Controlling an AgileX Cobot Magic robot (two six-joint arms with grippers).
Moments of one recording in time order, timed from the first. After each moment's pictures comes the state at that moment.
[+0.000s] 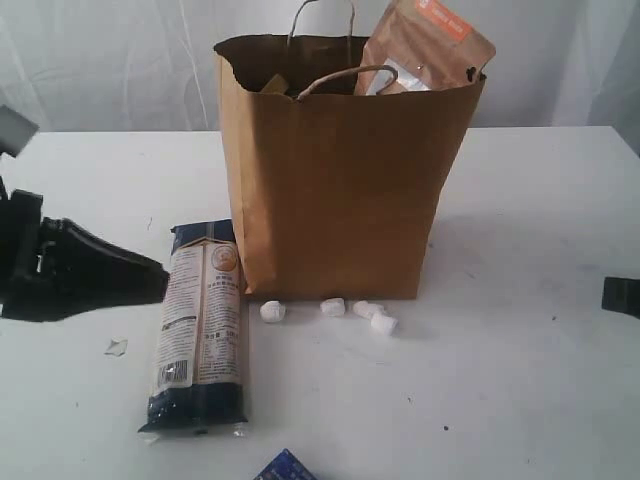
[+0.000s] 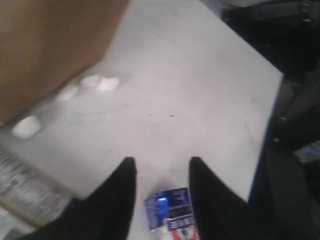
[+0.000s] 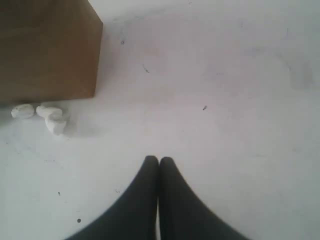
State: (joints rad) left arm -0.11 1.23 -0.66 -1.27 1.10 1.42; right arm -0.03 0.82 -0.49 0.37 0.52 -0.17
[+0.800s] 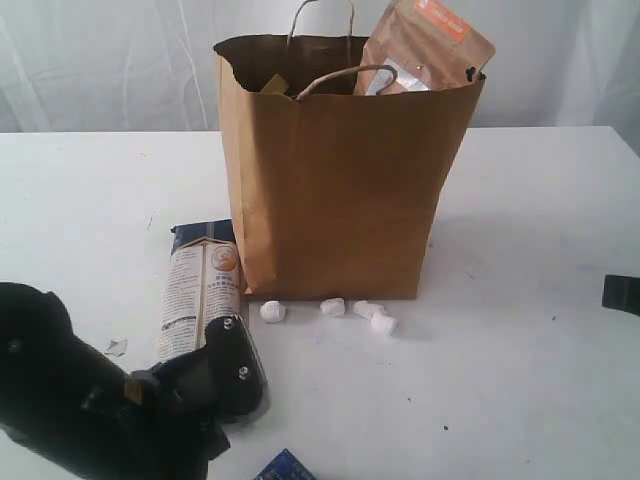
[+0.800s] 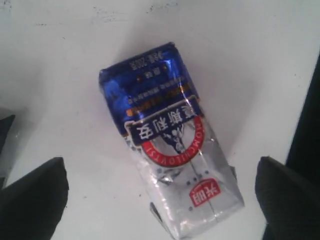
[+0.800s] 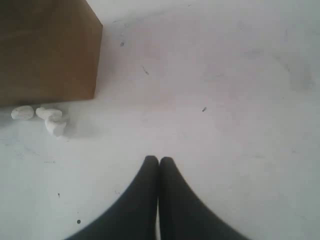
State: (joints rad) left arm -0.89 1.42 -0.62 -0.60 0.53 0.80; right arm -0.03 0.82 -0.49 0.37 0.52 -0.17
